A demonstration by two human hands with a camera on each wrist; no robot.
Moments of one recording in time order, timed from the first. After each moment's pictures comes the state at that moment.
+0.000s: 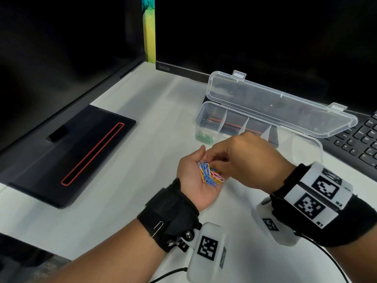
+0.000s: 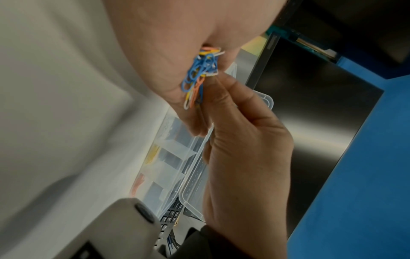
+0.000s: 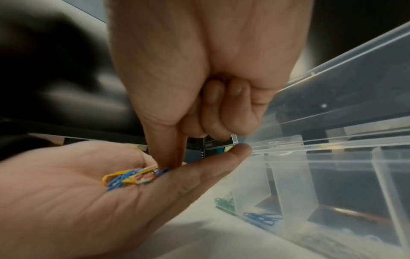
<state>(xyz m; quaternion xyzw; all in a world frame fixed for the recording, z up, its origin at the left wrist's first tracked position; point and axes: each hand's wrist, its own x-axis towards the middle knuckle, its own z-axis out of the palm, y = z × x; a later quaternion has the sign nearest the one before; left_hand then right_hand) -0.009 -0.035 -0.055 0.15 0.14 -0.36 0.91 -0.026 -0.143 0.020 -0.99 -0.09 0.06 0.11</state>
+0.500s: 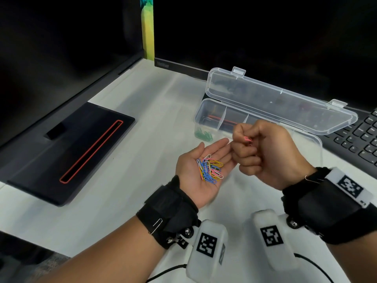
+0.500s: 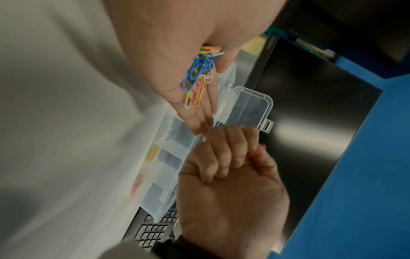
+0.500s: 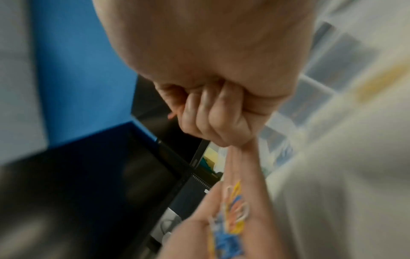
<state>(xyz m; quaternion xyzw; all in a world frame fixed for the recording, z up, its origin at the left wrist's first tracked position) -0.006 -0.038 -0.058 0.20 0.12 -0.34 0.91 -0.033 -0.158 0.031 -0.67 0.12 0.14 0.72</state>
